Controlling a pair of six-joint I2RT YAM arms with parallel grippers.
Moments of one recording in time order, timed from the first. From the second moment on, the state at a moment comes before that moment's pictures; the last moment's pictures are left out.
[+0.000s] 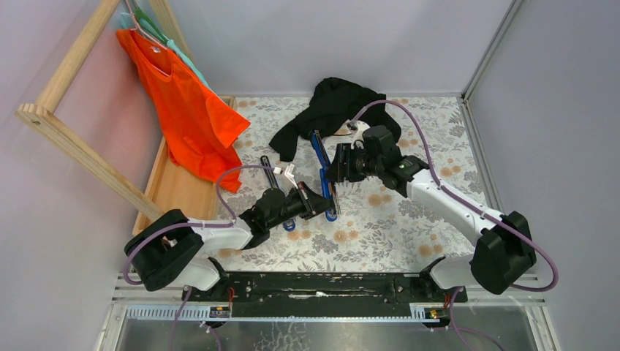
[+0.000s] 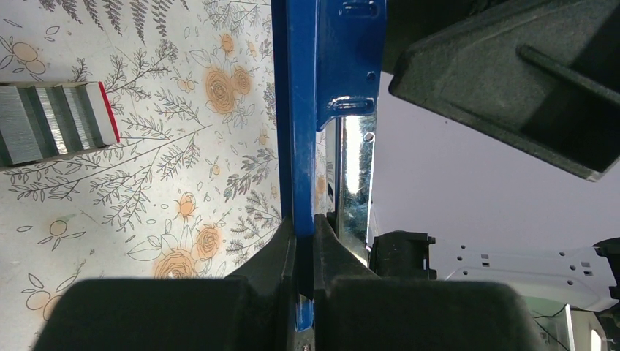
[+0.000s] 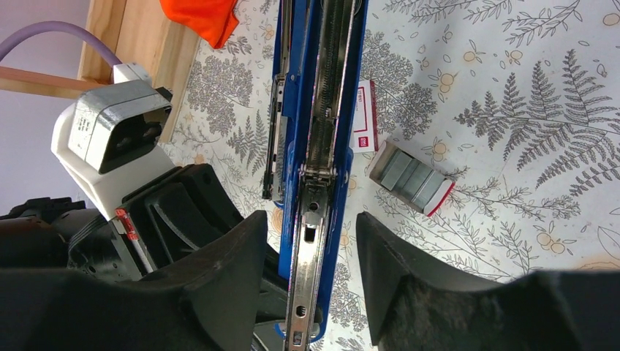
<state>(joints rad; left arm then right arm) -0.83 1.40 0.40 0.84 0.14 -1.15 0.60 1.38 1.05 -0.31 -0.31 0.50</state>
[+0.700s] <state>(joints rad) -0.84 1.43 0.42 0.84 0.13 -1.15 0.62 1.41 1.05 -0.29 -0.26 0.52</state>
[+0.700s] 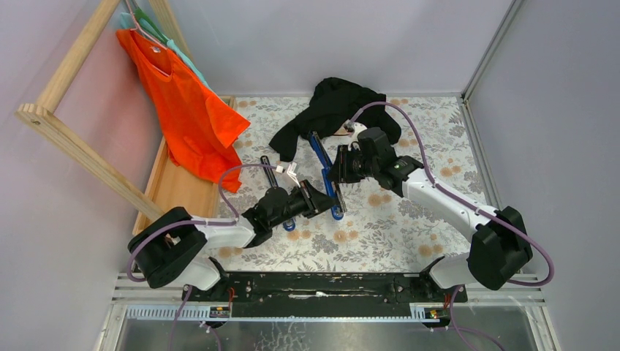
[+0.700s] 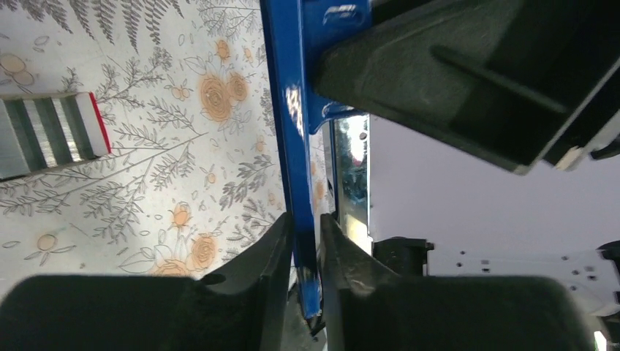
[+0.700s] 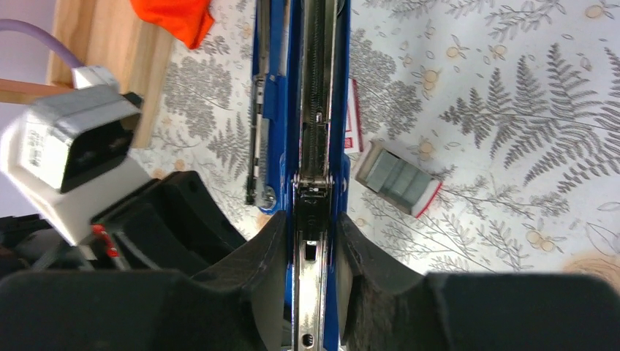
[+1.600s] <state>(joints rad) -0.84 1.07 0.53 0.16 -0.18 -0.89 0.62 1.56 1.03 -0.43 0.27 0.31</state>
